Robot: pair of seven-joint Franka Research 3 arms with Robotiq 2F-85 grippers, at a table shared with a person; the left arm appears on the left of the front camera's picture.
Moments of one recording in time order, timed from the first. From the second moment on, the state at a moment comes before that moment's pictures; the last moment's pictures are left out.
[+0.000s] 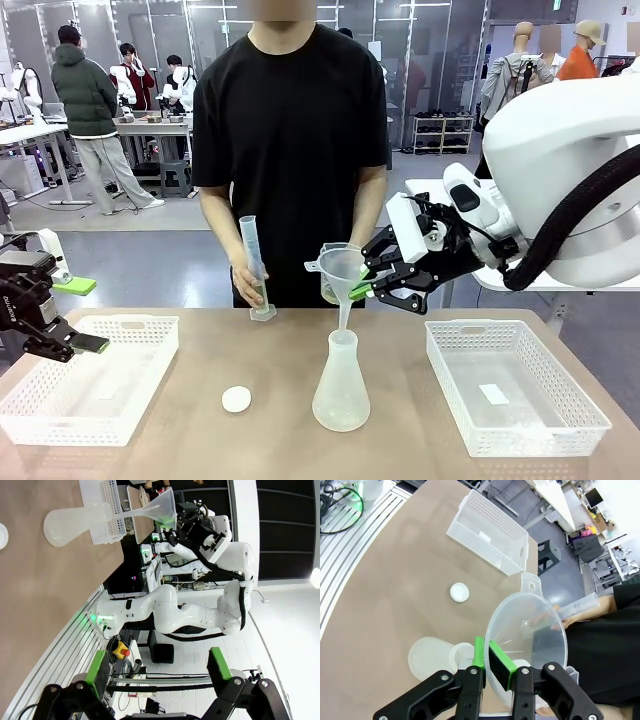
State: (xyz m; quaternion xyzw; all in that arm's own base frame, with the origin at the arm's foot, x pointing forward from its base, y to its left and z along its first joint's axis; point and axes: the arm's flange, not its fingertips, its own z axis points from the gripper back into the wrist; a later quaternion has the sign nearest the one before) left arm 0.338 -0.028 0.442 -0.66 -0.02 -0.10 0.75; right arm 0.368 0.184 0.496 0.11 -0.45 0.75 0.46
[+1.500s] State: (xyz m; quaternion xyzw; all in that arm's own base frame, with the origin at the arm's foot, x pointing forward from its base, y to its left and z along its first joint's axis) left arm 0.339 -0.028 0.442 -0.66 -0.02 -0.10 0.75; right arm 0.398 0.186 0.436 0.14 -0.42 0.74 0.51
